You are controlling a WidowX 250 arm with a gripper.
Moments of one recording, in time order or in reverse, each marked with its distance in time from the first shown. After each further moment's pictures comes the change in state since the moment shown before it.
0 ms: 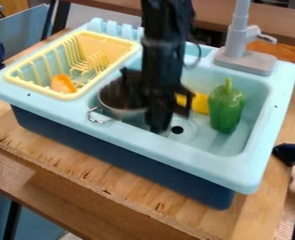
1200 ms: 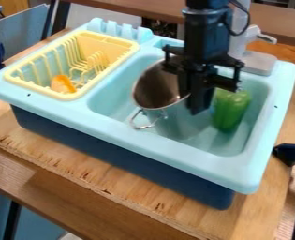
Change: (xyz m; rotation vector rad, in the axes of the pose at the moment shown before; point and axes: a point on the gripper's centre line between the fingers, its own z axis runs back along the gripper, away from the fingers) arm 0.029 -0.048 0.030 -0.126 -0.058 -0.172
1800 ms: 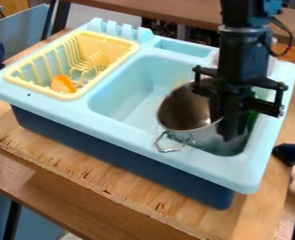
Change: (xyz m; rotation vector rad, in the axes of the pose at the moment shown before) arm -0.011 -0.056 -0.013 -0.095 0.096 -0.050
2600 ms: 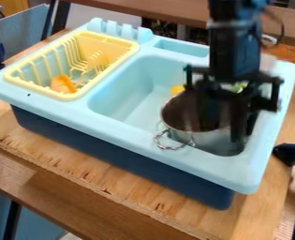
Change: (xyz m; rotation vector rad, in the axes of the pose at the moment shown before) arm -0.013 0.000 0.012 -0.025 -0.050 0.066
